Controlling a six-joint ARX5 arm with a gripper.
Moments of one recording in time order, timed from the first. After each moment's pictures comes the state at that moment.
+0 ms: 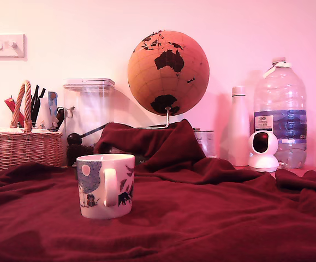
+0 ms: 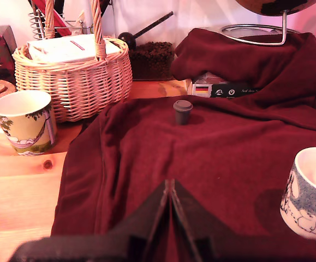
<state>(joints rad) -0.07 0.23 0.19 -0.20 0.10 -0.08</state>
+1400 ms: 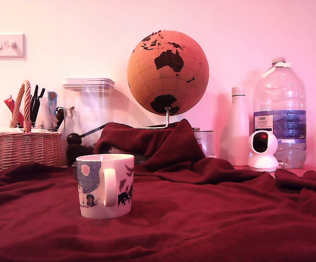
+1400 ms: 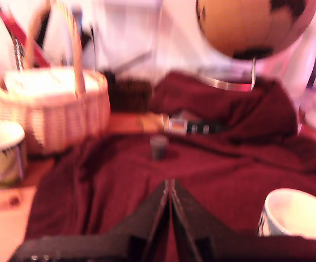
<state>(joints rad) -0.07 0.35 0.19 0.02 0.18 -0.15</state>
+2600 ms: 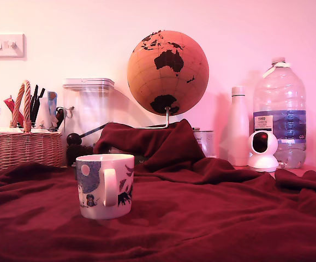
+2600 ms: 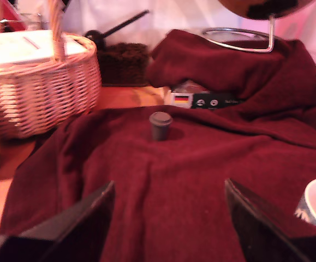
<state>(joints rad) -0.07 0.97 0.19 0.57 0.22 -0.11</state>
